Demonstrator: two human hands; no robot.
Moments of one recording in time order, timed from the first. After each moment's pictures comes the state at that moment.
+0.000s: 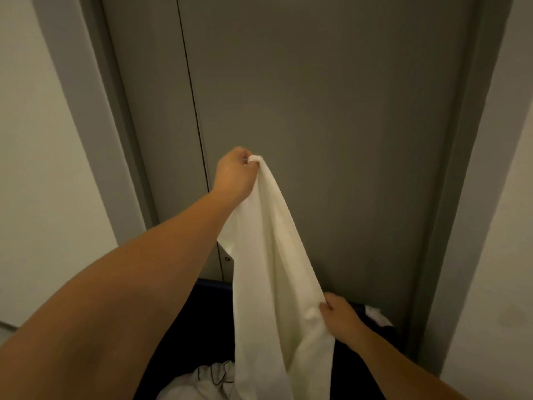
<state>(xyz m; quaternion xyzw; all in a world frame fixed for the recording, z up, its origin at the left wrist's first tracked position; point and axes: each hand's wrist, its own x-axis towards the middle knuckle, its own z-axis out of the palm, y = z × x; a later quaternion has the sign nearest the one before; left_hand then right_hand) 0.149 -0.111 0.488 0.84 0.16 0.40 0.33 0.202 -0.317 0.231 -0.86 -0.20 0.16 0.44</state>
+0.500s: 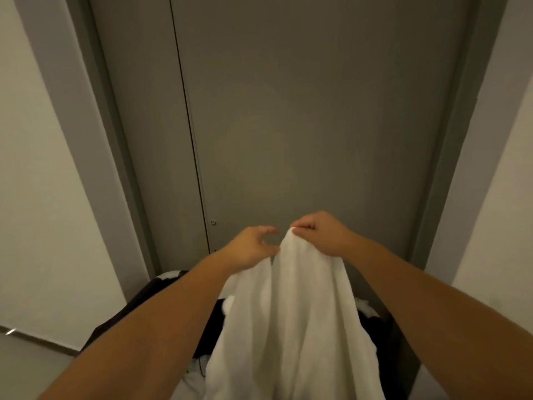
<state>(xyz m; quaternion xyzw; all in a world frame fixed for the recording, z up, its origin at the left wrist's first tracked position) 0.138 -0.119 0.359 0.91 0.06 0.08 0.40 0.229 -0.293 0.381 -0.83 -0.43 0.00 0.37</state>
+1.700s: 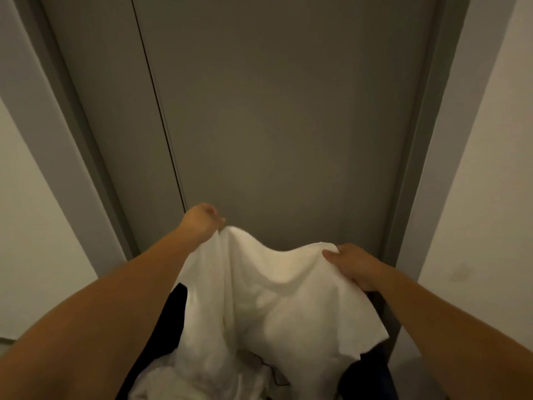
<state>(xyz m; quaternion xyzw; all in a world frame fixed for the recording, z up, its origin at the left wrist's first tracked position) 0.150 -0.075 0.357 0.88 0.25 0.17 0.36 0.233 -0.380 0.294 -0.85 -0.12 0.21 0.47</state>
